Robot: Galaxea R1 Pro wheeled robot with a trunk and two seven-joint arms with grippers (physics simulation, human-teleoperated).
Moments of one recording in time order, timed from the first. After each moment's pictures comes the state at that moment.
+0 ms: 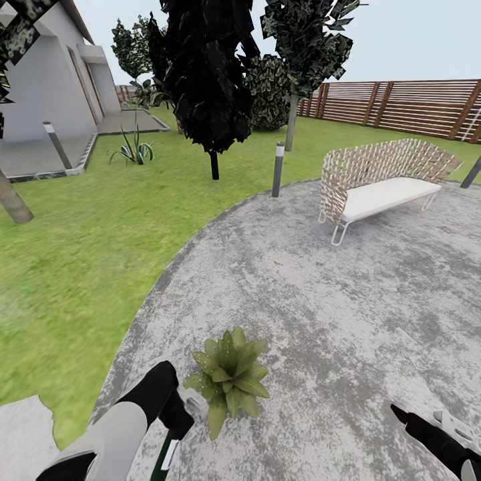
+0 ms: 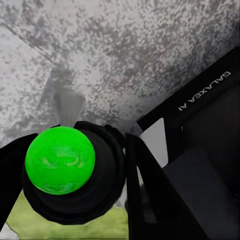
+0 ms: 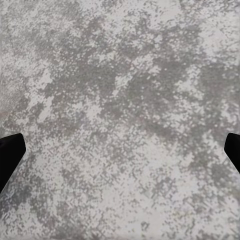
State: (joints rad) left arm -0.74 -0.13 0.26 -0.40 -1.21 0.76 -0.94; right arm -0.38 -0.21 -0.85 -0.67 0.10 0.25 0.52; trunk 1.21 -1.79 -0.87
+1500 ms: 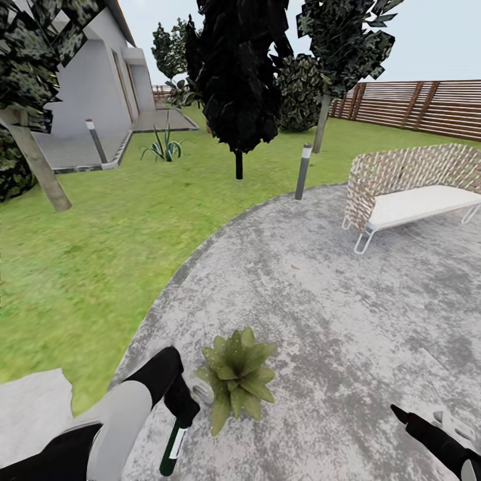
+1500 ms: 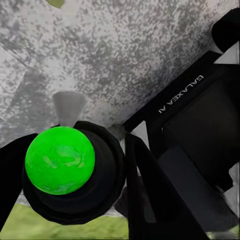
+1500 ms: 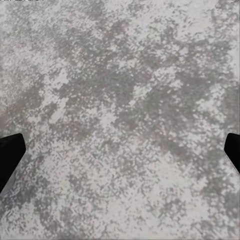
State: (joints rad) left arm -0.85 -0.13 0.25 -0.30 -1.21 0.77 -1.02; right arm -0.38 -0.21 -0.86 -0.67 0.10 0.25 0.52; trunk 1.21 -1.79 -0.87
